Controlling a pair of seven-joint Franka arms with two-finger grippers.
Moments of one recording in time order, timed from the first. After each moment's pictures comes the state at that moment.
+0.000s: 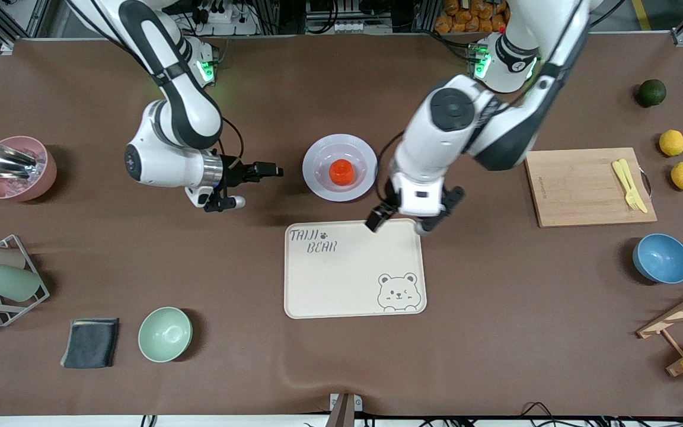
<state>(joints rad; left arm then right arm) -0.24 0.38 -0.39 -1.63 0.08 2.23 -1.37 0.41 0.23 0.03 -2.24 0.95 2.23 -0.23</state>
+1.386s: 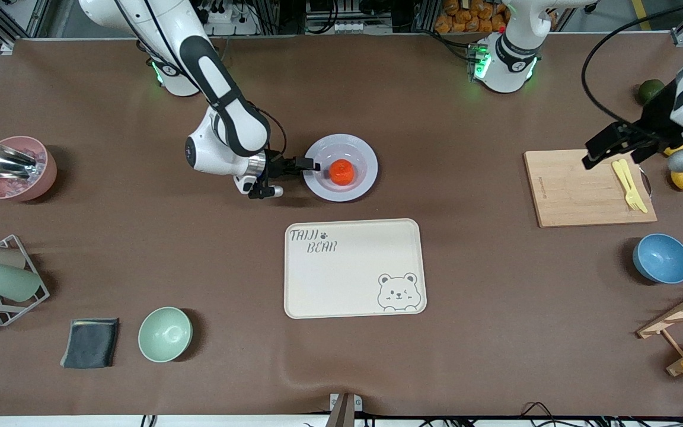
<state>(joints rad) 0.00 -0.05 -0.08 -1.62 -0.08 1.61 -0.23 0.62 0.41 0.03 -2.28 1.45 2.40 -0.52</state>
